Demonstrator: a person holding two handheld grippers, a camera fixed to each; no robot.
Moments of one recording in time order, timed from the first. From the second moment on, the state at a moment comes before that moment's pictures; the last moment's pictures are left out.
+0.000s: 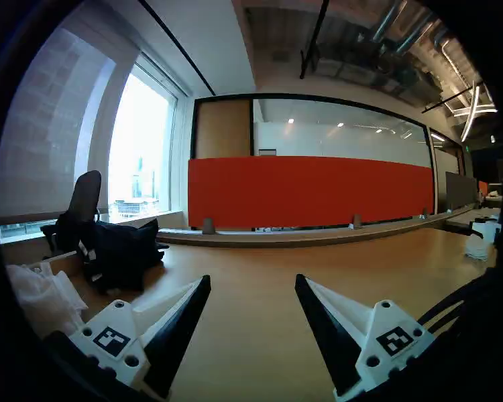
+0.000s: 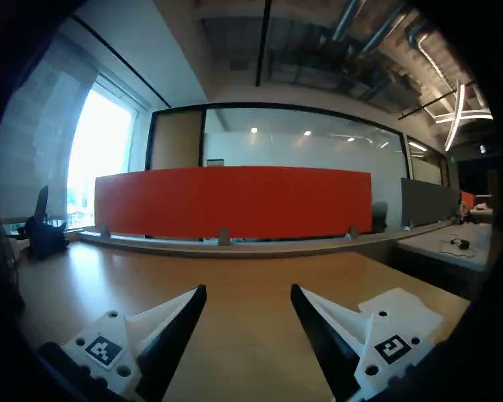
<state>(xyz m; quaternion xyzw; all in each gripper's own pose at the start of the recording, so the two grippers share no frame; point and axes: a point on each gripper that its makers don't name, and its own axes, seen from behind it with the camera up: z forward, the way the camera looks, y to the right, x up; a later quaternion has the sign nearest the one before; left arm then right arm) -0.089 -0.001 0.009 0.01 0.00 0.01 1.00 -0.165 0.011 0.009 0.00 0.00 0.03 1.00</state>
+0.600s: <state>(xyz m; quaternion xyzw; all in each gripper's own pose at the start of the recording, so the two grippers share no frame) -0.089 -0.001 0.008 0.01 0.00 0.01 1.00 -0.164 0.002 0.004 0.00 0.00 0.02 1.00</state>
